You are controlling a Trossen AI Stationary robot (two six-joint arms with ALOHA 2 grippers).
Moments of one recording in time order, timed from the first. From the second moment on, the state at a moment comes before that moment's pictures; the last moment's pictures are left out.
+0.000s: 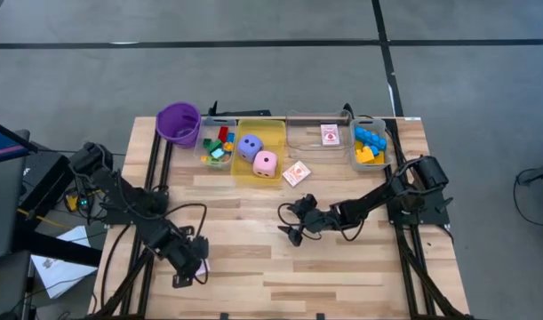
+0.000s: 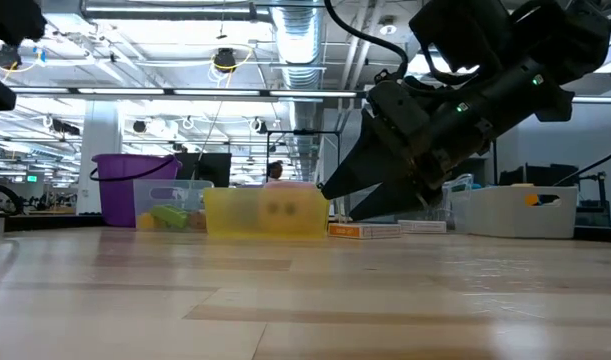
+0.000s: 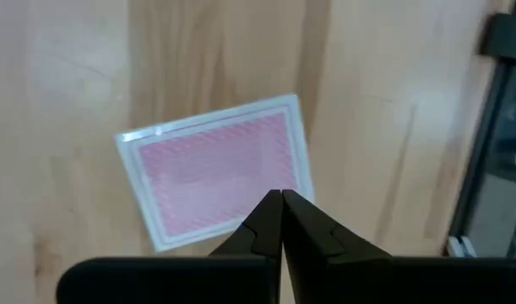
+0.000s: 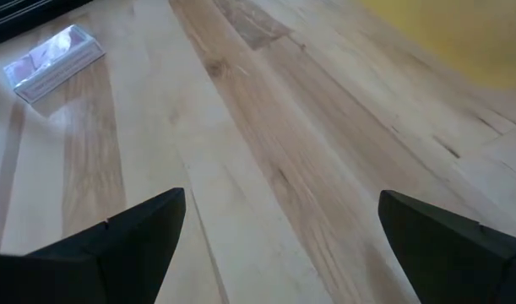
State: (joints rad) left arm -0.77 1.39 0.83 -0.71 0.00 -0.90; right arm 0.28 1.82 0.71 0.47 0.44 0.62
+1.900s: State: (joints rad) left arm -0.40 1.22 0.48 -0.03 -0.31 -0.33; right arm 0.29 1.82 0.71 0.50 0.39 0.57
